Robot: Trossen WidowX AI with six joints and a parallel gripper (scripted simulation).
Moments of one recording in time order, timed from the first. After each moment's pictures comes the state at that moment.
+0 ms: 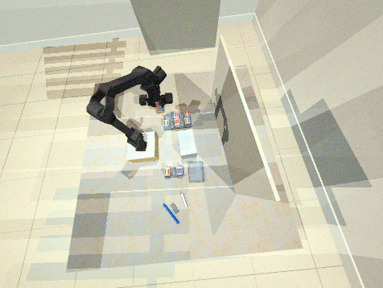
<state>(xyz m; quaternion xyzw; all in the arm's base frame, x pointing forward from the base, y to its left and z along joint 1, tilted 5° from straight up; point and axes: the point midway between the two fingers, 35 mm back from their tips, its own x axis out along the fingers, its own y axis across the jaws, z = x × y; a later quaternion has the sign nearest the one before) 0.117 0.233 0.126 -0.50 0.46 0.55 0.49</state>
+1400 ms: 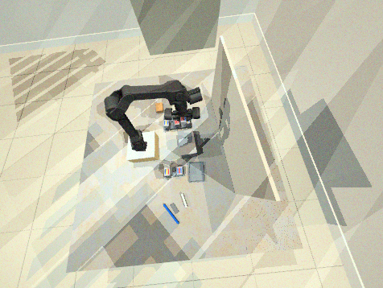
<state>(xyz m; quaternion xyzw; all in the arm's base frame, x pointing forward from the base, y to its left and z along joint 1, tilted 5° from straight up) 0.278 0.133 0.129 -0.49 0.47 0.54 0.50</state>
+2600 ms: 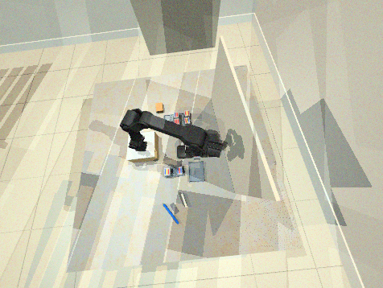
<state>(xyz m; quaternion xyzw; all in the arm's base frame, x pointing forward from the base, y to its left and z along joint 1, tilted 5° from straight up) 0.361 -0.070 0.110 -0.51 0.46 0.54 0.49</state>
